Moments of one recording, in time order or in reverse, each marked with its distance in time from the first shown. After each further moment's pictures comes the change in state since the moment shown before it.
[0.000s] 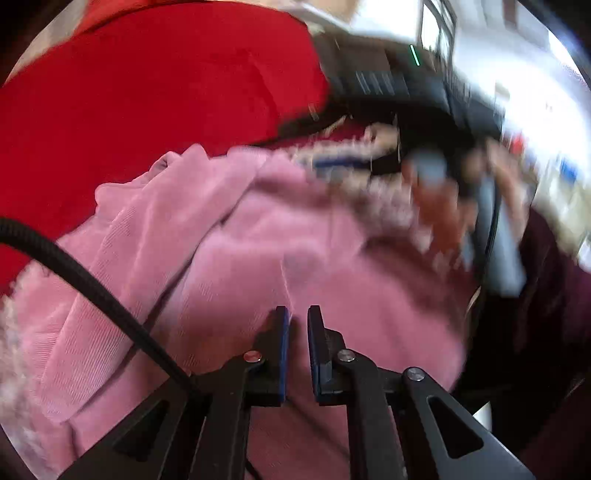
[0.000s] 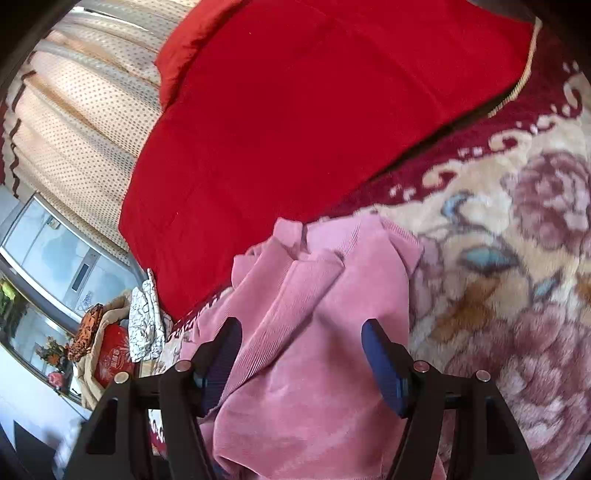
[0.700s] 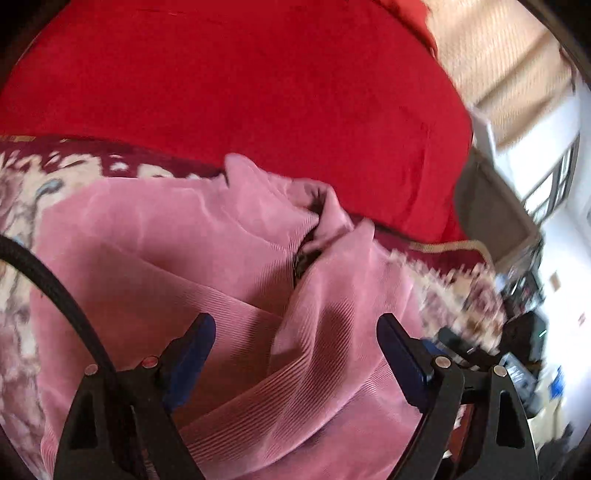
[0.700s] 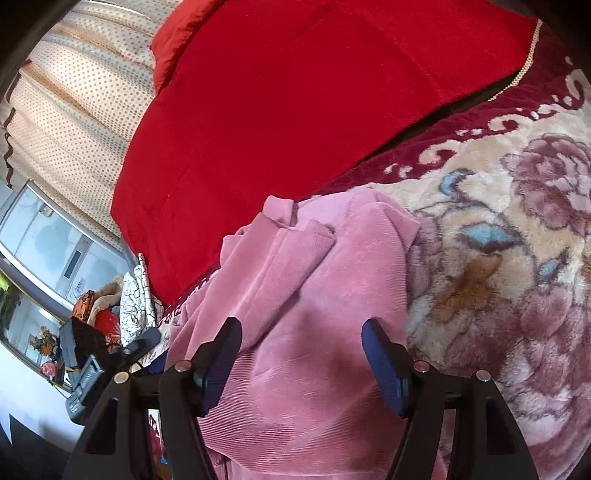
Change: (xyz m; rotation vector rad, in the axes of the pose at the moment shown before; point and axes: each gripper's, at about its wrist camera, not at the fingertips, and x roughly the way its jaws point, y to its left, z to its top) left arm 0.023 0.150 0.034 -0.738 -0.089 -0.060; right arm 0.014 -0.010 -0.014 0.001 0.066 -0.020
